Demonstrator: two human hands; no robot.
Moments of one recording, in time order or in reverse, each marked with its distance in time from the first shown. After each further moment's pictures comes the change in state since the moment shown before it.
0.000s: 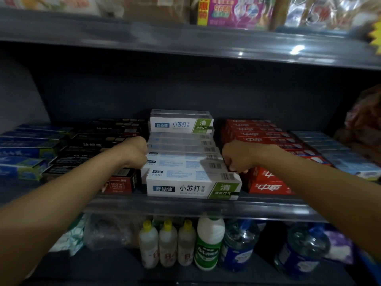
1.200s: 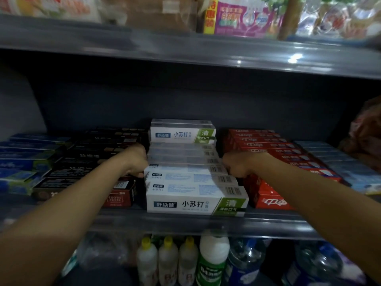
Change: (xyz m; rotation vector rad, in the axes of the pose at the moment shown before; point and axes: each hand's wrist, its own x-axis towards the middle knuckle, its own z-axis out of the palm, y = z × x) left_hand 0.031 -0.001 0.002 -0.362 -0.106 -0.092; right_hand 0.045 0.009 0.002 0.019 -0.023 0.065
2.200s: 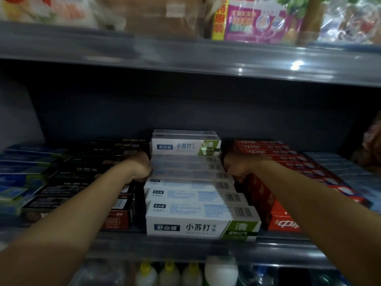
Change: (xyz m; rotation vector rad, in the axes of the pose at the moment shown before) left_hand 0.047 -0.001 -0.003 0.125 0.193 0.037; right_hand 0.050 0.010 -0.015 0.338 0.055 0.087
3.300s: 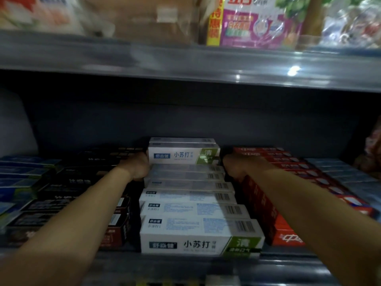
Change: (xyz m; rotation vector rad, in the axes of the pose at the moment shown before) left_hand 0.038 0.001 -0.007 0.083 0.014 0.103; right_hand 0.031 0.010 -0.006 -0.208 0.166 0.004
